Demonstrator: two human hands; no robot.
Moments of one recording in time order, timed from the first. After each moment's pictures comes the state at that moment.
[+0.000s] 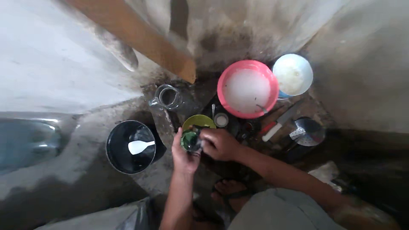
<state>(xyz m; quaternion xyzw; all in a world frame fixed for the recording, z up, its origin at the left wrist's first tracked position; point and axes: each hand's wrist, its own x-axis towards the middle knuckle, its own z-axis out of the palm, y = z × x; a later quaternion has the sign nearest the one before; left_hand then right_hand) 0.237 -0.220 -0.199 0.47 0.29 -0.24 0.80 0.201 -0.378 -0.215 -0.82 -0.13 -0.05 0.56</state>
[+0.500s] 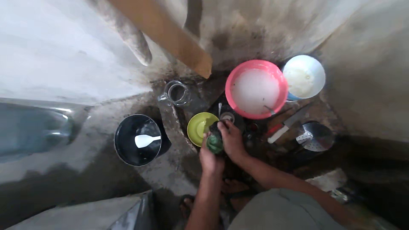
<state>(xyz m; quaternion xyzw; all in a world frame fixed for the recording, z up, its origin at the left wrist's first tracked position) 0.190 -0.273 -0.227 0.46 0.35 -0.14 0.81 0.196 -0.360 -0.224 -0.70 0.27 0.03 0.66</state>
